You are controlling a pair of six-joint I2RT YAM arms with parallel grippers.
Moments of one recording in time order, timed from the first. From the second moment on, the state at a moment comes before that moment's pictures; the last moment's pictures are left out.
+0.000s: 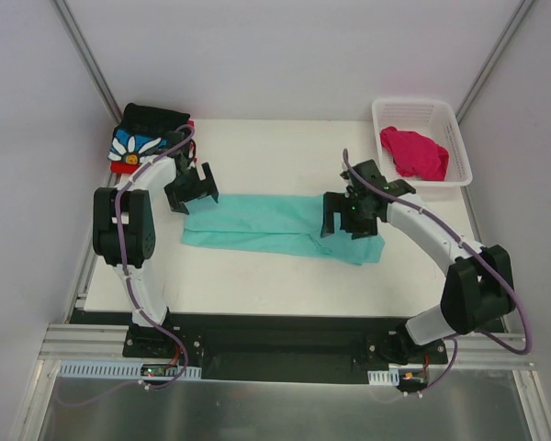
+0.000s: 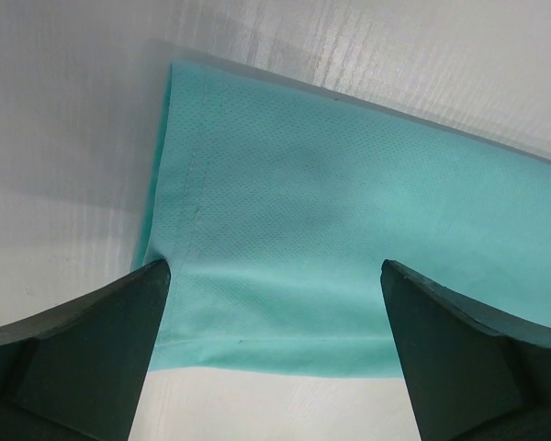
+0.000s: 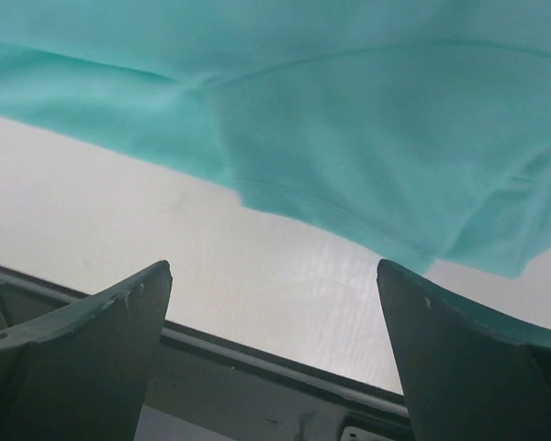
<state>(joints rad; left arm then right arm) -0.07 1.92 1.43 -0.76 0.13 -0.44 0.40 1.48 1.09 -0.80 -0.16 0.38</state>
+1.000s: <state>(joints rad) 0.13 2.02 1.74 -0.92 -0.03 -0.44 0.70 1.98 1.36 -0.33 -0.62 0.54</state>
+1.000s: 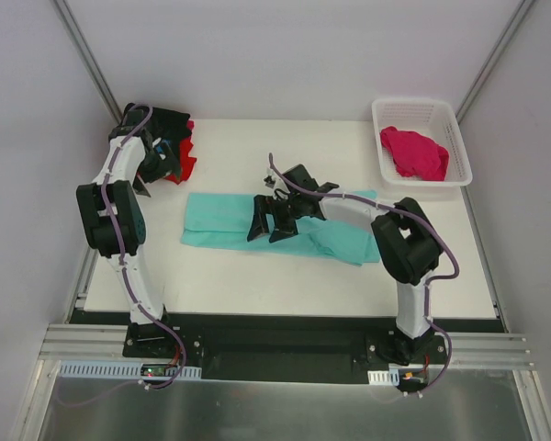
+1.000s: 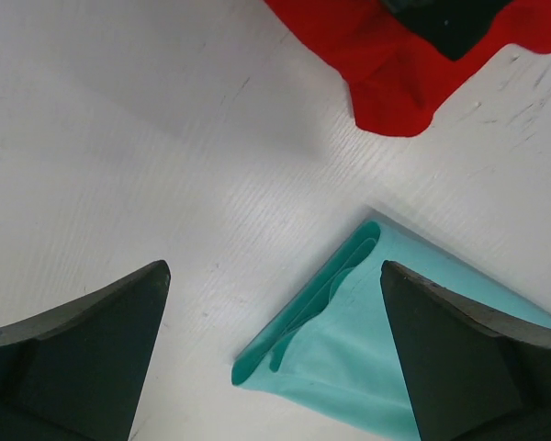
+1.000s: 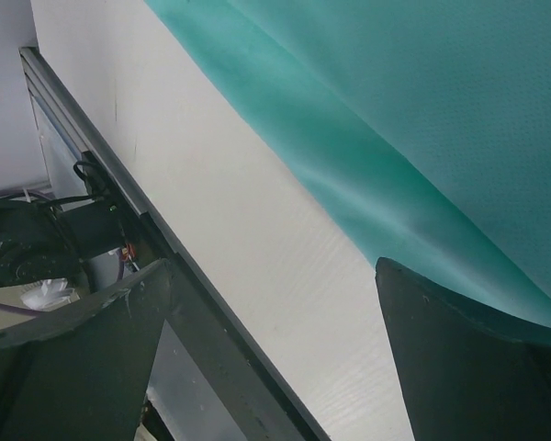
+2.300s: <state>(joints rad) 0.12 2.04 1.74 -1.00 -0.02 -0.40 0.79 2.14 1.57 -0.27 -0.69 0.55</state>
